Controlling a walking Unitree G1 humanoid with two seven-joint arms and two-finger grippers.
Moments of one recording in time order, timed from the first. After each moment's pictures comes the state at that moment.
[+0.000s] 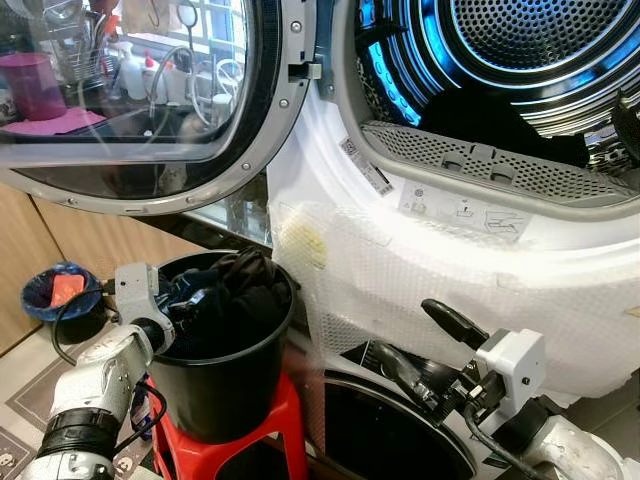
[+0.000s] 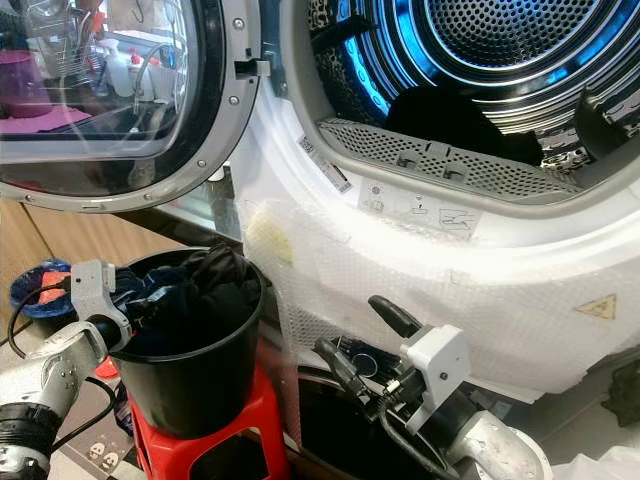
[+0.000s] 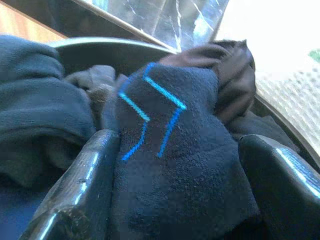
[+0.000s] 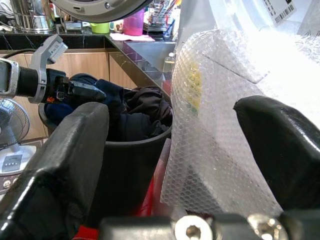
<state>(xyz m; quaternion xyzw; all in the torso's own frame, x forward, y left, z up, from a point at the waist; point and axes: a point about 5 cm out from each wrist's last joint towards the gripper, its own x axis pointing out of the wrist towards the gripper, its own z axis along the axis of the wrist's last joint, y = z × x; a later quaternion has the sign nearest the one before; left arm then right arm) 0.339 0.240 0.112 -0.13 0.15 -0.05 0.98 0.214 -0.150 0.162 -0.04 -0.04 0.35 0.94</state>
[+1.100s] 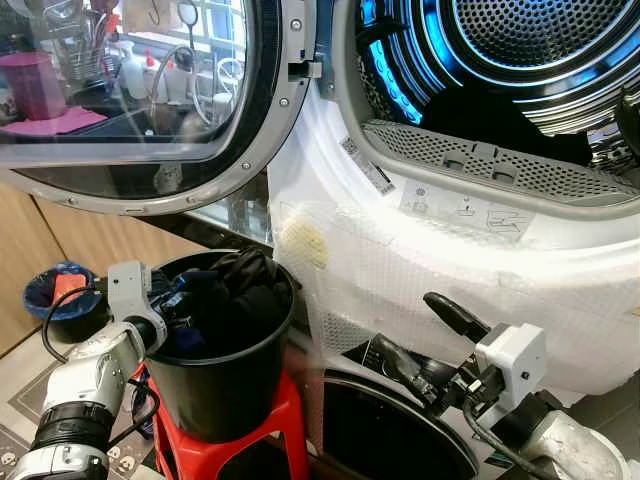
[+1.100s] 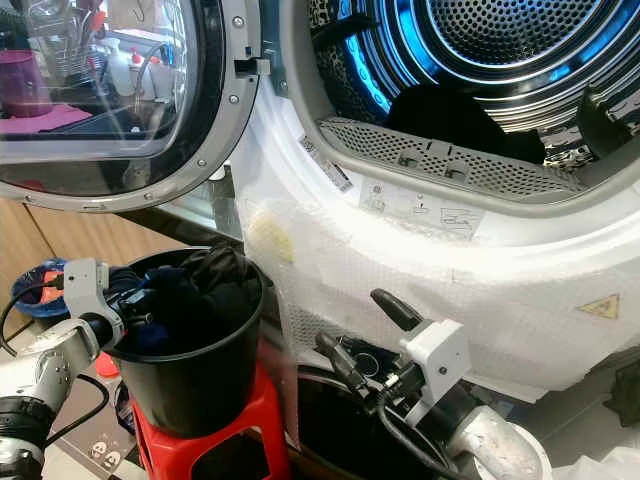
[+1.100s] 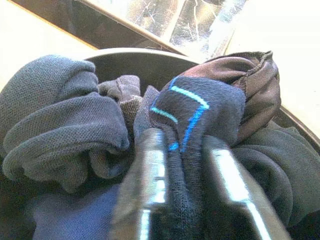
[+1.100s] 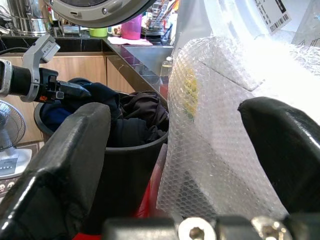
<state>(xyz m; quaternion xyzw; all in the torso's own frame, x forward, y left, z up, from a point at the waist) 0.340 0.256 0.118 -0.12 0.15 -0.02 0.98 0.217 -0.149 0.166 -0.05 -0.05 0.34 0.94</state>
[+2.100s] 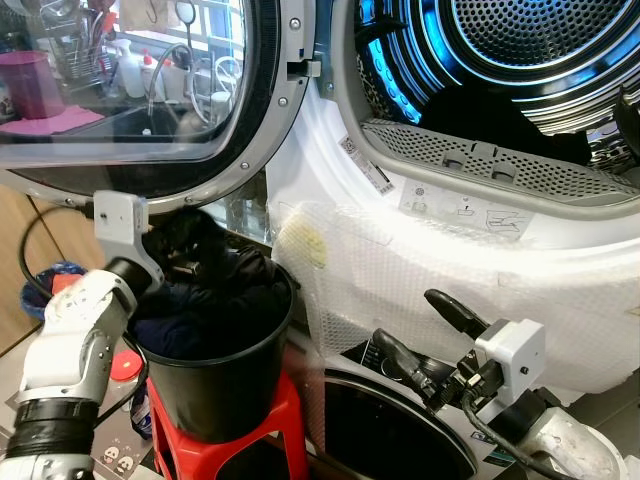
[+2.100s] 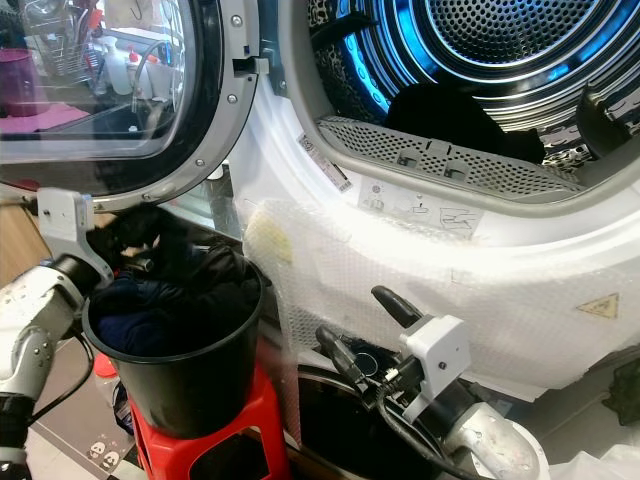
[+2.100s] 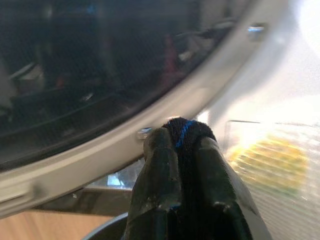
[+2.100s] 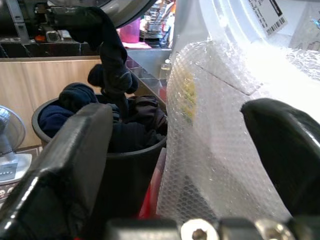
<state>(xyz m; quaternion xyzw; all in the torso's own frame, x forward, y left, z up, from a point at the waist) 0.325 0.218 0.220 0.06 -0.10 -0.16 0.98 0.221 -0.147 0.170 -0.04 -0.06 0.33 0.94</state>
